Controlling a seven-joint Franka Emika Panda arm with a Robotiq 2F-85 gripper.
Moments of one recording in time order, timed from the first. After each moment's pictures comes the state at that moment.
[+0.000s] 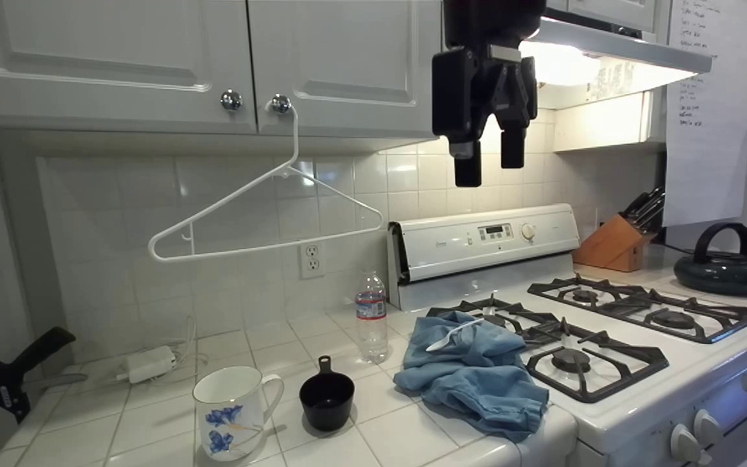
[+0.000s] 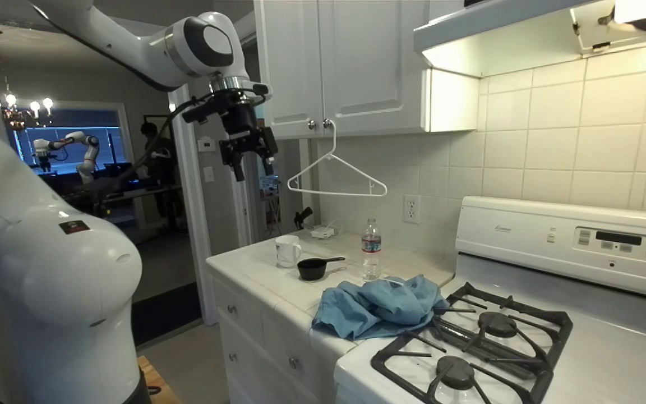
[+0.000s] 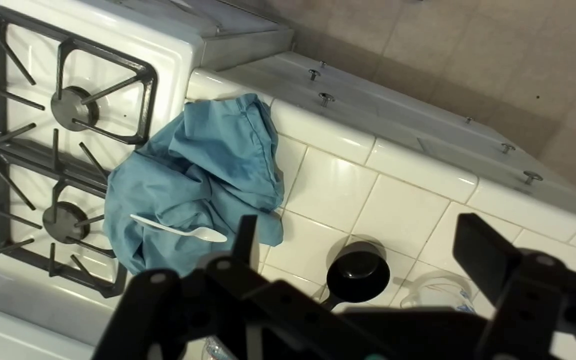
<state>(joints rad) 0.10 -0.56 0.26 -2.35 -0.06 1.85 0.13</state>
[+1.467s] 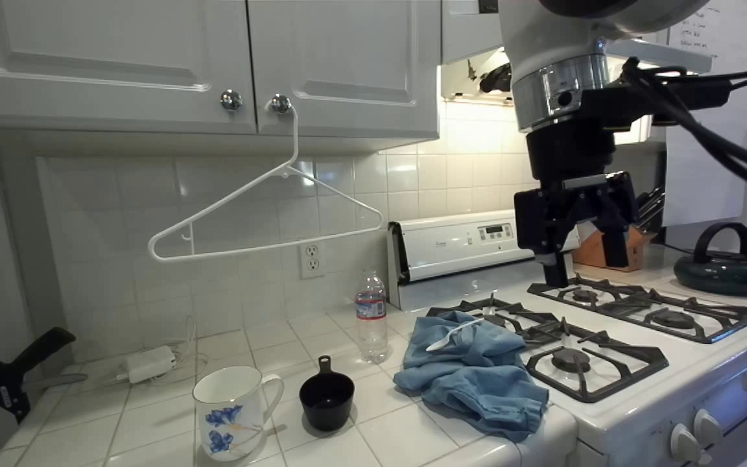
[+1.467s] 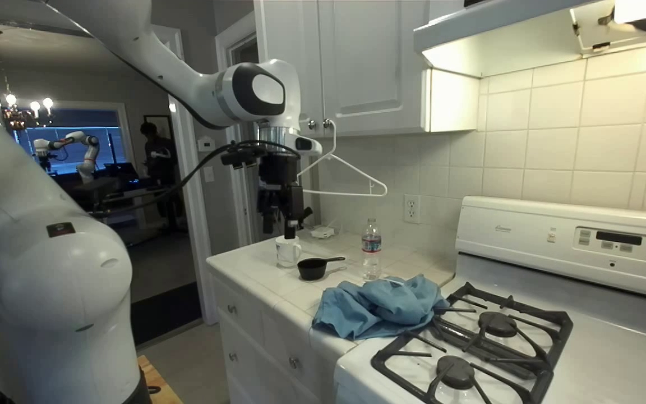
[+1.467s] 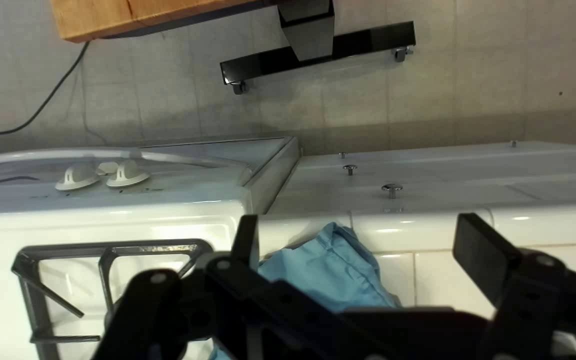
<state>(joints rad) -0.01 -0.50 0.07 -2.56 -0.06 1.90 0.29</state>
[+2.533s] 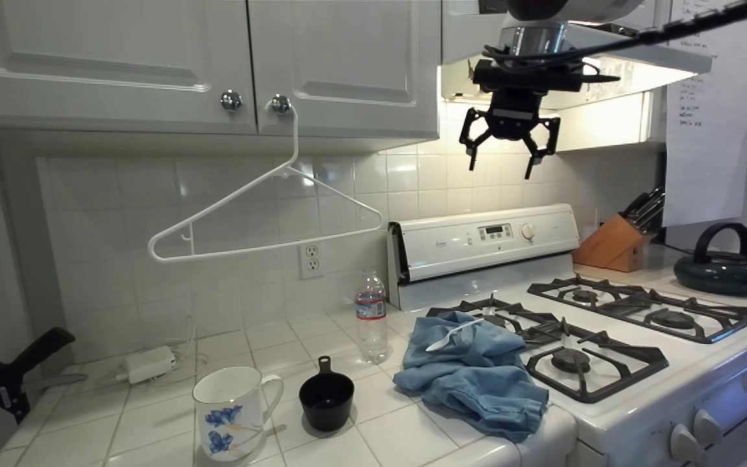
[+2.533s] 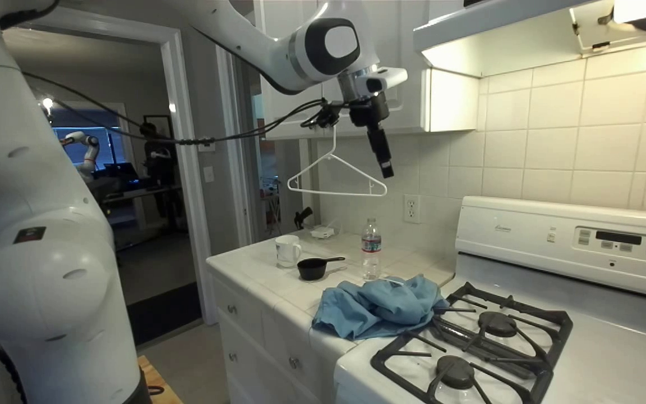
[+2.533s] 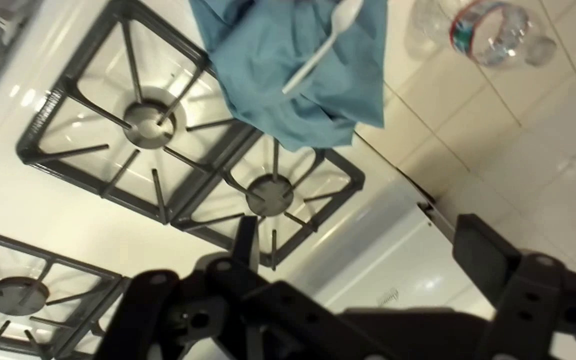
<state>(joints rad) -0.23 -0.24 0.02 -2.16 -0.07 2.29 0.82</state>
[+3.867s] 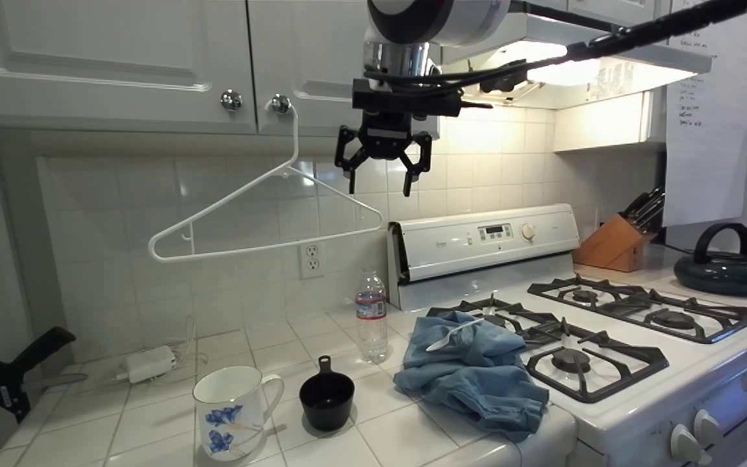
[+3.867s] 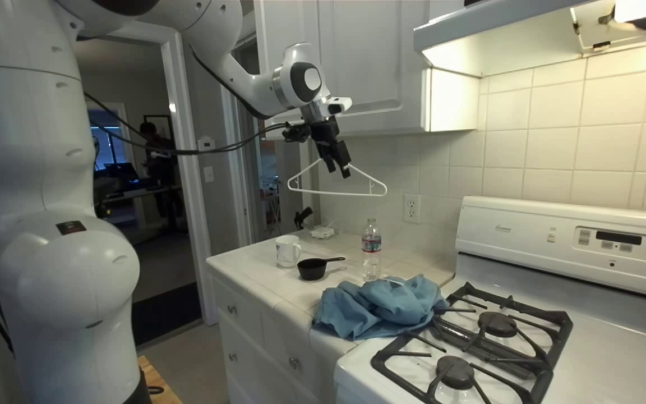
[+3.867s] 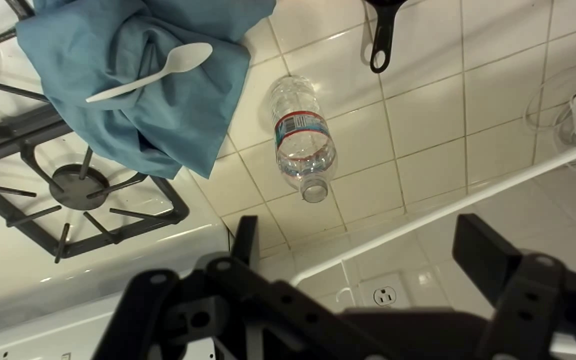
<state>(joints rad) 0.06 0.00 0.09 -1.97 -0.20 2.32 0.74</state>
